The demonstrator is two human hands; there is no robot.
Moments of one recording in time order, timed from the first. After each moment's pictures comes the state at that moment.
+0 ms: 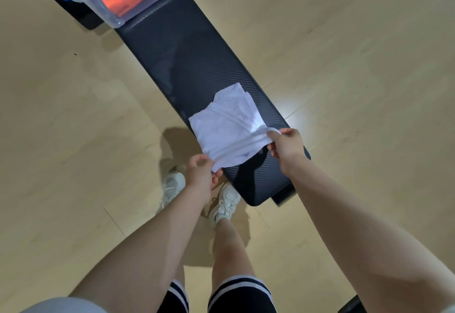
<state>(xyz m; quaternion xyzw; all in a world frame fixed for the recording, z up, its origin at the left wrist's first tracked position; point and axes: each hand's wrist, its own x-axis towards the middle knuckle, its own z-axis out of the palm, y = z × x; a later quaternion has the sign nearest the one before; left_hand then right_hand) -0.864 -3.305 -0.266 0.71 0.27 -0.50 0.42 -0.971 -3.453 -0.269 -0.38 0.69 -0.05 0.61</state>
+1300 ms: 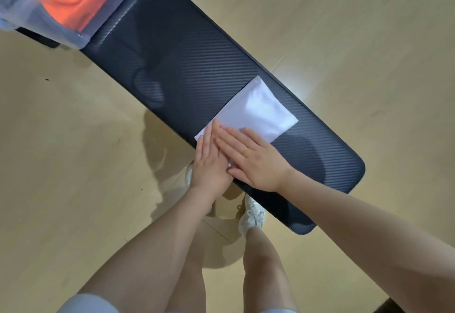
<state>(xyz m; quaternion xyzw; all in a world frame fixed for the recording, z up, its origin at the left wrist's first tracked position) -0.764 -3.336 -0.378 0.79 -0.55 -0.28 -0.04 -0.883 -3.423 -0.371 -0.97 0.13 0.04 0.18</state>
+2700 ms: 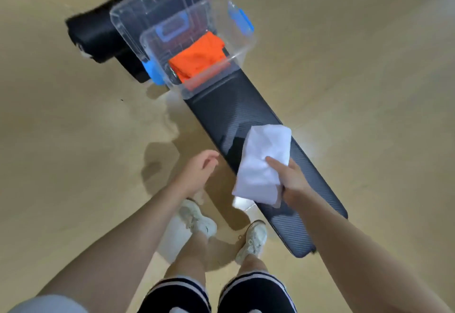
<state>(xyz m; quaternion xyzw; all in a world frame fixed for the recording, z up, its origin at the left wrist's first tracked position) -0.627 -3.303 -0.179 0.79 -0.27 -0.49 0.25 -0.803 -3.432 -0.190 -0.31 0.61 -0.04 0.73</state>
